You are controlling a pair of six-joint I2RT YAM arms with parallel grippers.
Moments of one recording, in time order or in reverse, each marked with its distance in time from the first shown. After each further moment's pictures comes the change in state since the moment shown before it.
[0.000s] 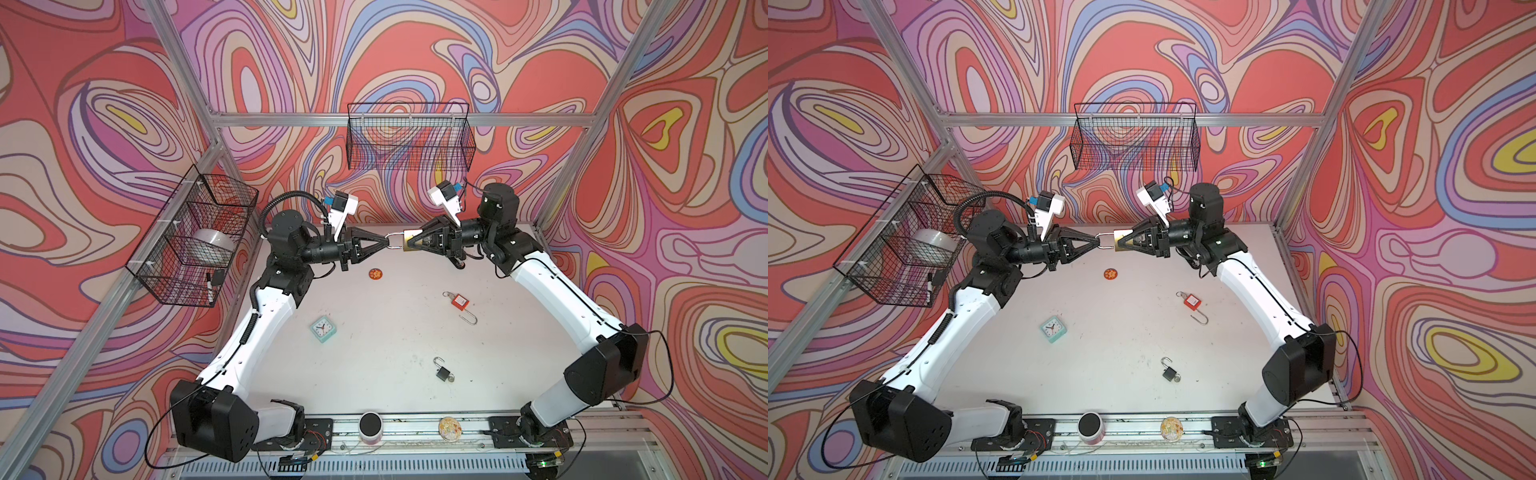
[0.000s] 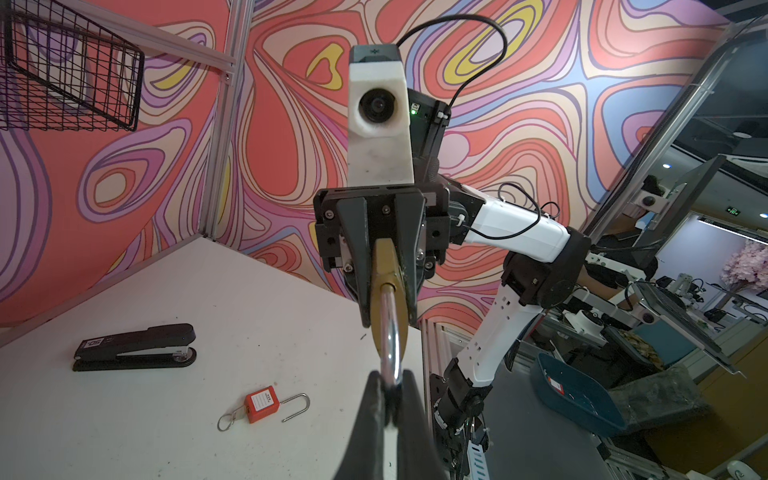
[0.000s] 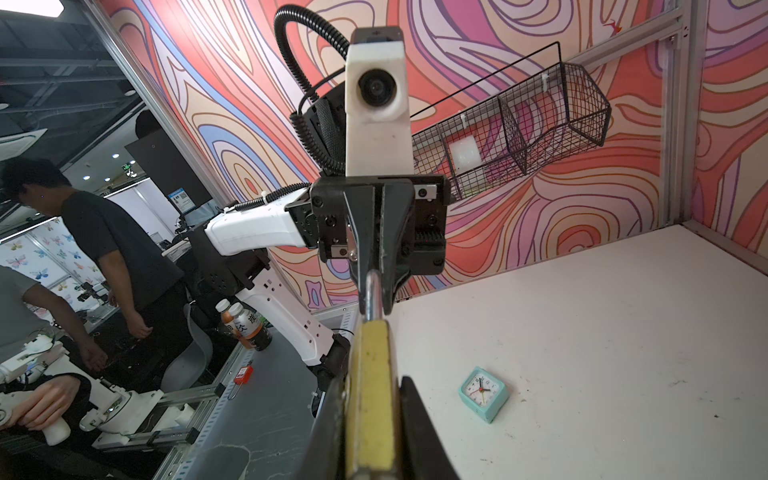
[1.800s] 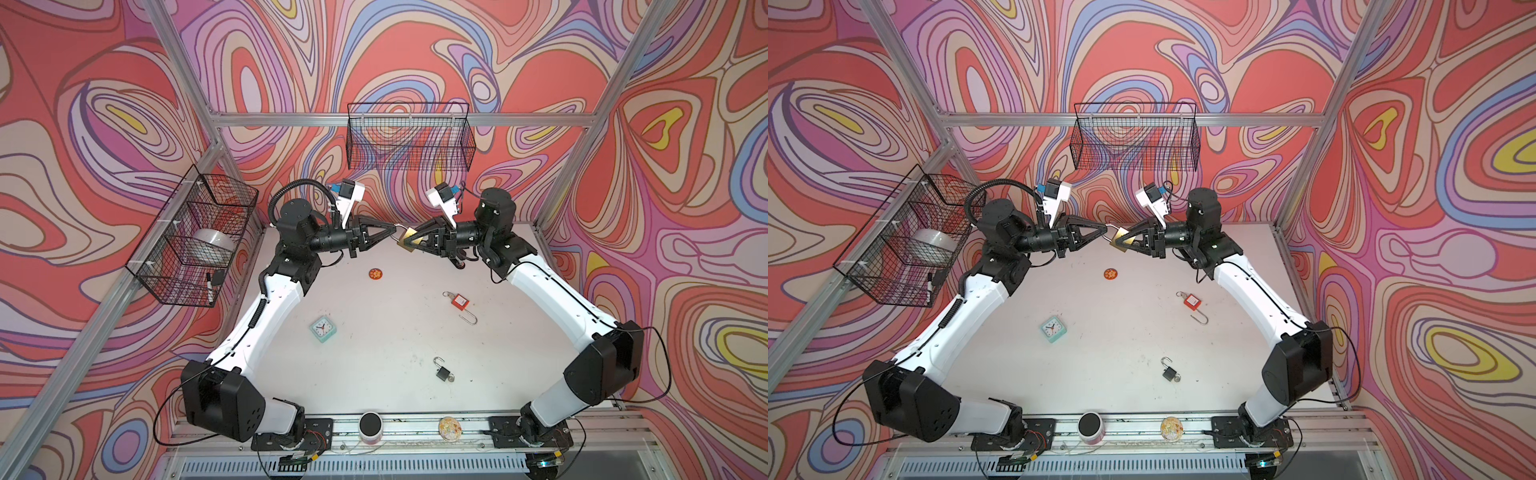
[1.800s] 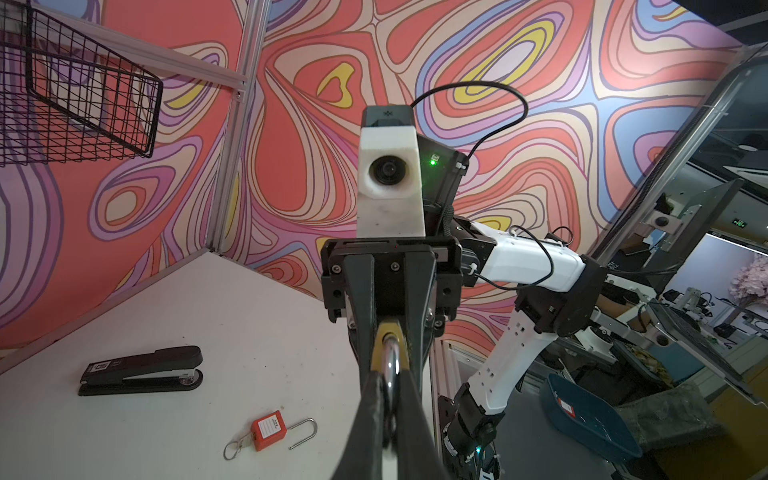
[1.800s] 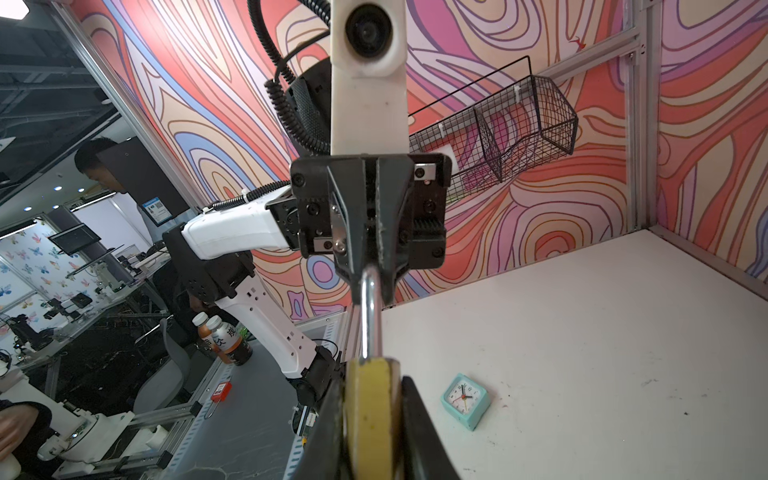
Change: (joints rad) left arm -0.033 0.100 0.099 0.039 -0.049 -0.040; right arm 0.013 0.000 -0.068 0.122 0.070 0.052
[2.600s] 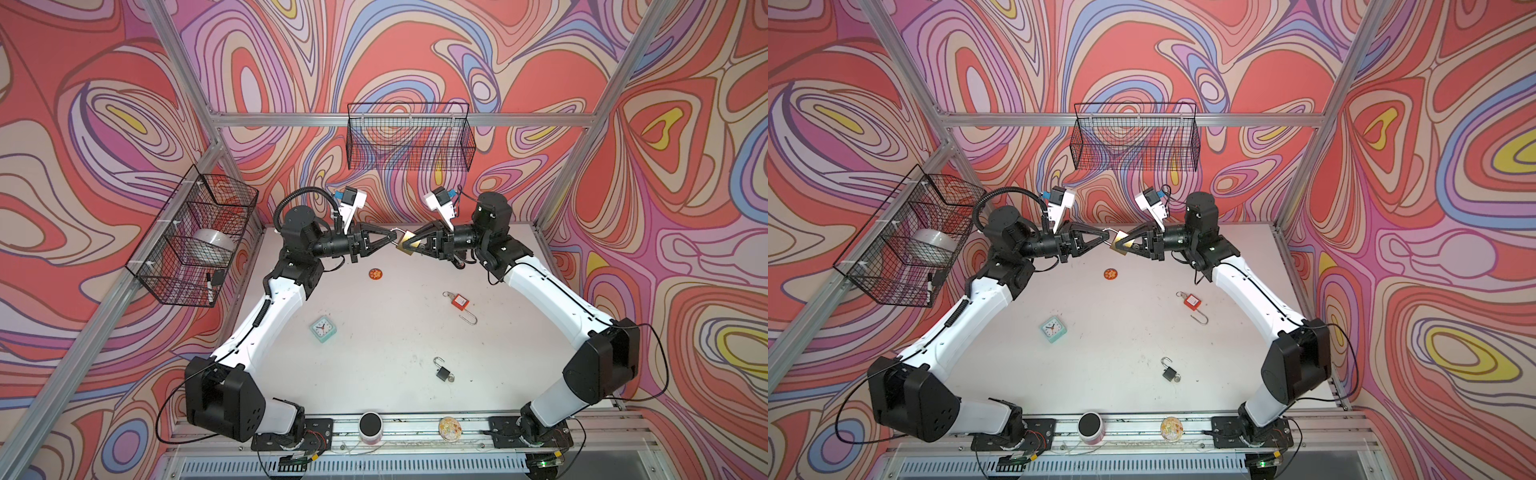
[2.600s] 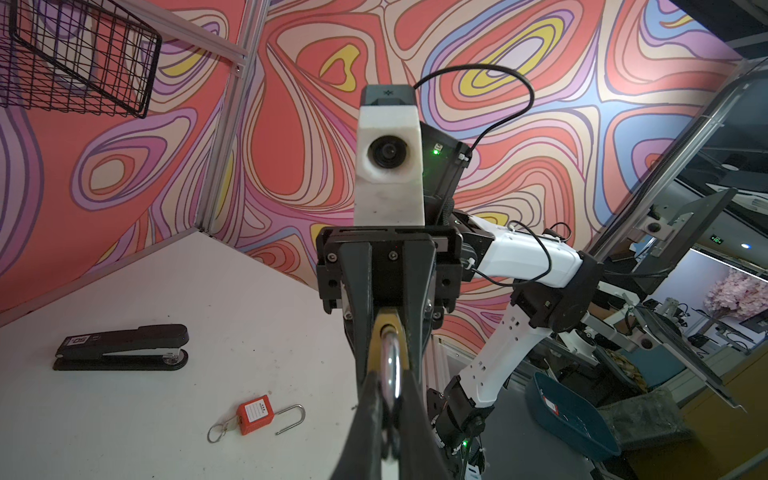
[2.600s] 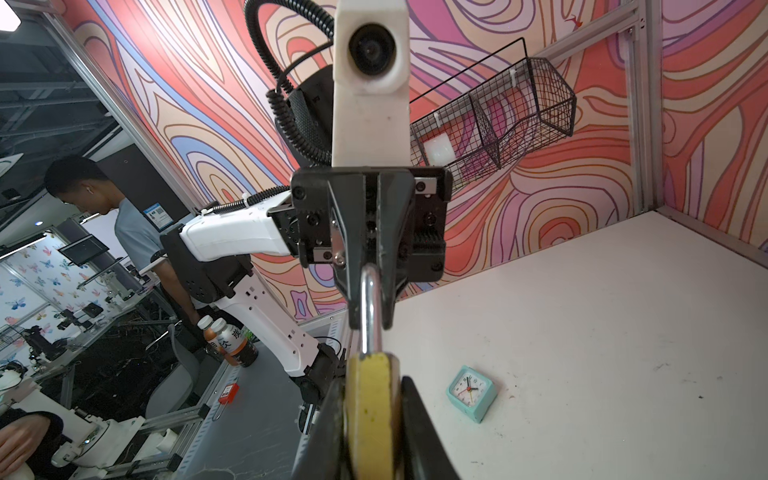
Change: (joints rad) left arm 0.002 0.000 -0.068 0.048 0.004 -0.048; right arm -0.001 0.012 -0.035 0.039 0.002 0.030
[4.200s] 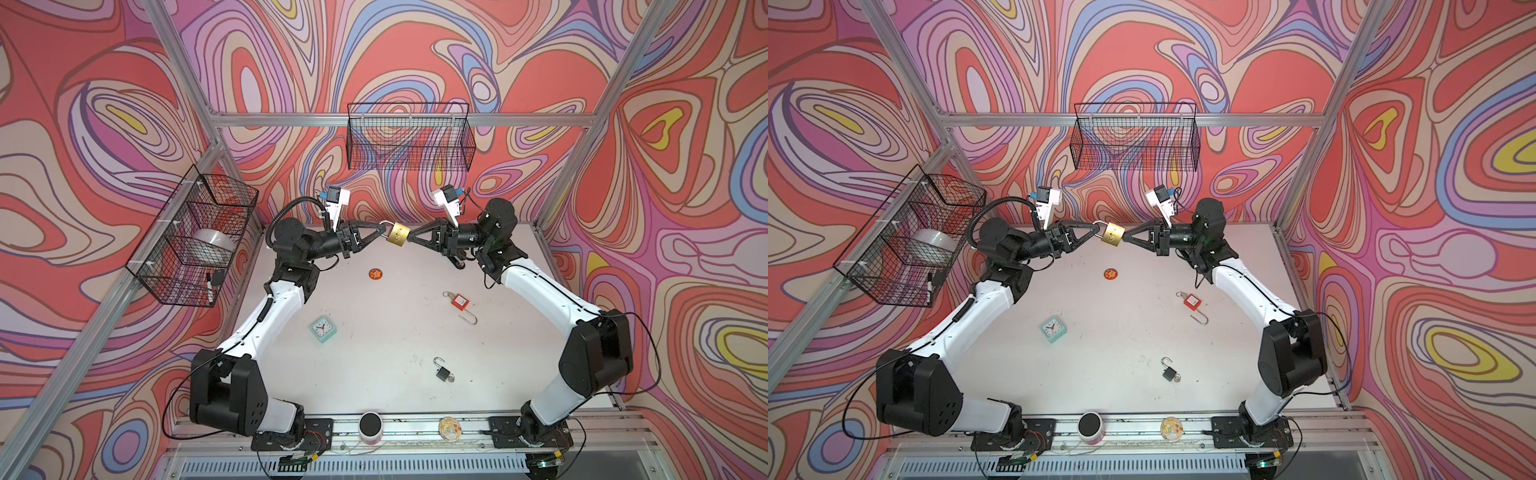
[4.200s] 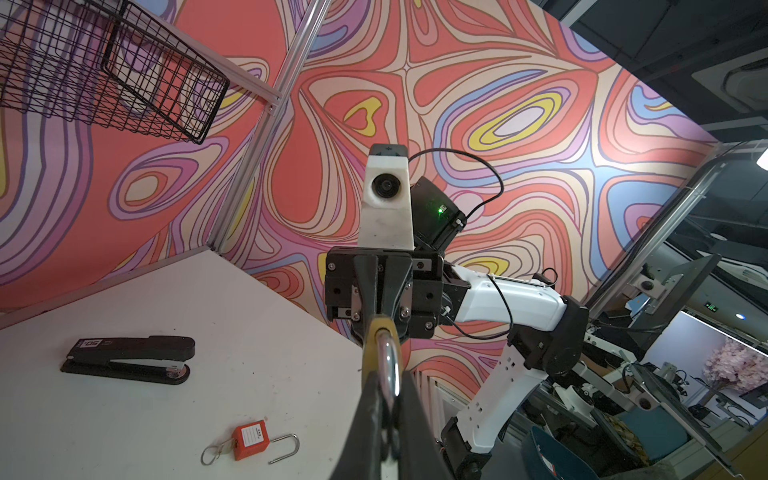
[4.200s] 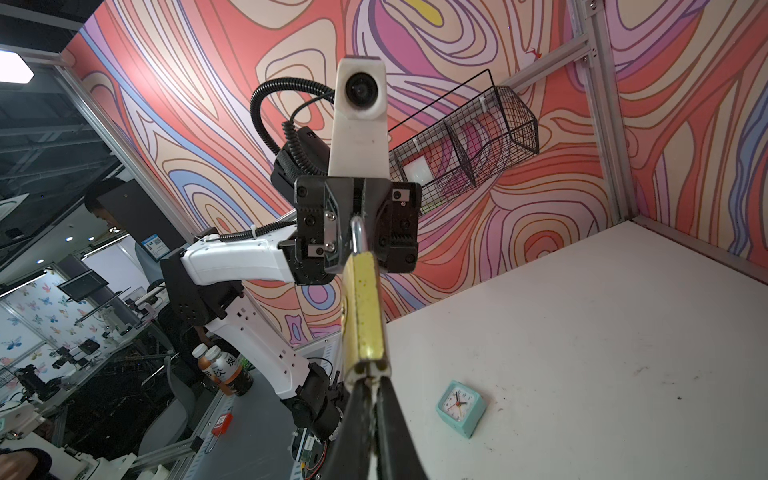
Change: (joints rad) left arm 0.071 0.019 -0.121 0.381 -0.043 -0.306; right arm -0.063 0.039 -0.104 0.364 0.000 0.245
